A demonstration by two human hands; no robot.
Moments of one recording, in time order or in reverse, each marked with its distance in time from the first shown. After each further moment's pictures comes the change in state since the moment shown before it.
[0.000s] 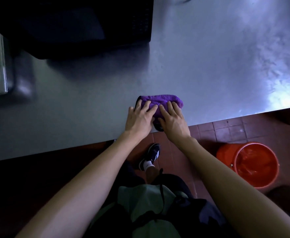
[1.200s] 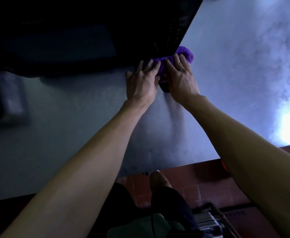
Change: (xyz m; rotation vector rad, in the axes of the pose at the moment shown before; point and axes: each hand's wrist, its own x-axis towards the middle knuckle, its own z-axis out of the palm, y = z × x) left_hand 0.182 -0.096 -0.066 -0.204 0.178 -0.167; right_hand 0.245 -0.024 -0.040 -0.057 0.004 -0.005
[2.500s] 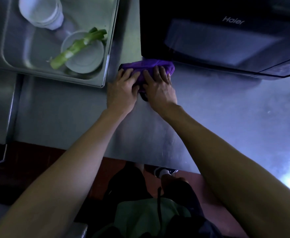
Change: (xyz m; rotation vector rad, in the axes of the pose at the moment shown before) left_hand -0.144 -0.320 -0.068 -0.081 0.227 -0.248; right_hand 0.003 -0.333 0.099 -0.055 -0.190 -0.332
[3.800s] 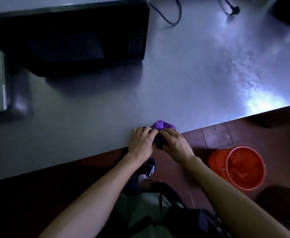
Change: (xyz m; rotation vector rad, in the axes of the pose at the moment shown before) left_hand -0.224 0.320 0.116 0.047 -0.277 0.559; right_hand -0.405 0.235 0.012 0.216 0.176 0.215
